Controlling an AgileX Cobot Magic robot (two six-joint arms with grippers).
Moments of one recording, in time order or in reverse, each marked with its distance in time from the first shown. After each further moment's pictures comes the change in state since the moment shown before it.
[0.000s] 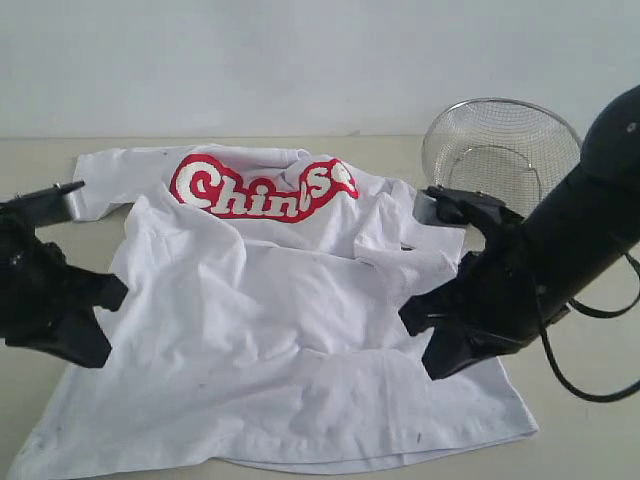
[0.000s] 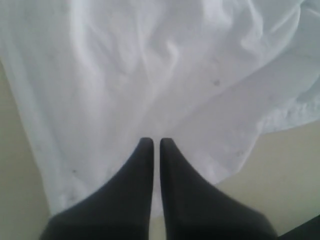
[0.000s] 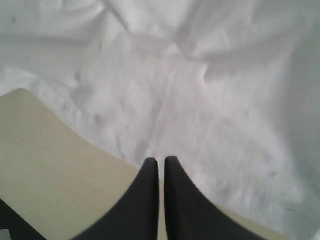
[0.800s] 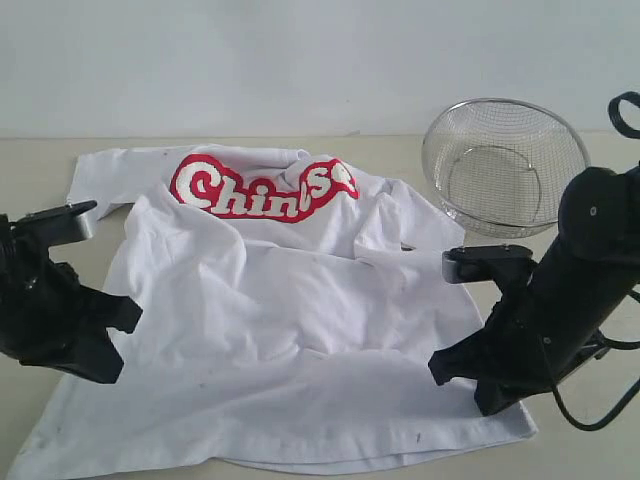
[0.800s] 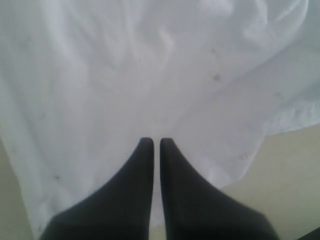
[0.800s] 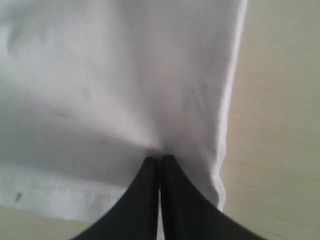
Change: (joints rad) left arm -0.046 0.005 0.073 -0.035 -0.098 0.008; right arm 0.000 0.129 0.085 -0.303 -0.201 0.280
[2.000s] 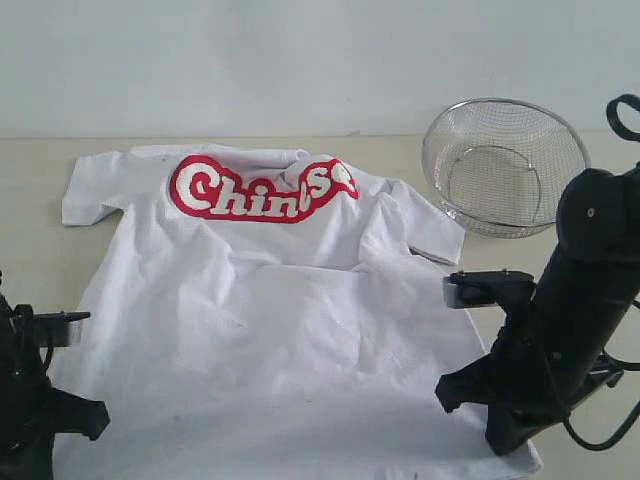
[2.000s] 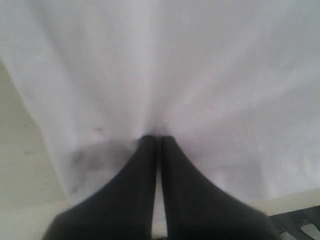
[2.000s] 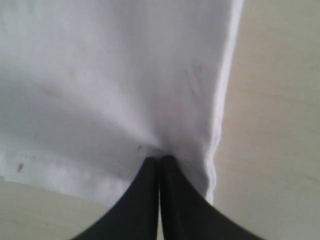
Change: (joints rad) left arm -0.001 0.185 0.054 0.282 0.146 -0.252; right arm 0.000 0.007 -0.002 0.007 0.162 0.002
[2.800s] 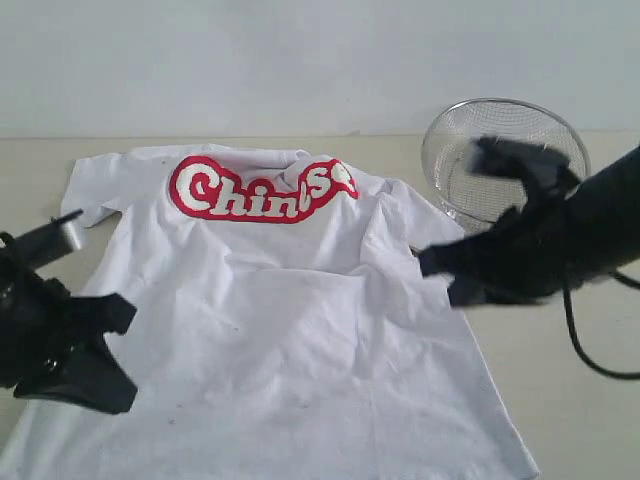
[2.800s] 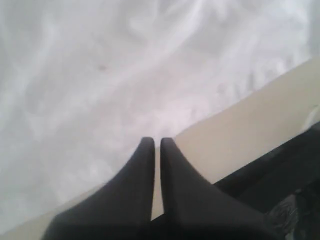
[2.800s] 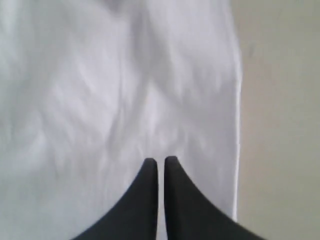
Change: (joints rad) left arm 0.000 -0.332 0.014 -0.492 0.036 0.253; right arm 0.000 -0.311 0.004 0.196 -0.288 -0.045
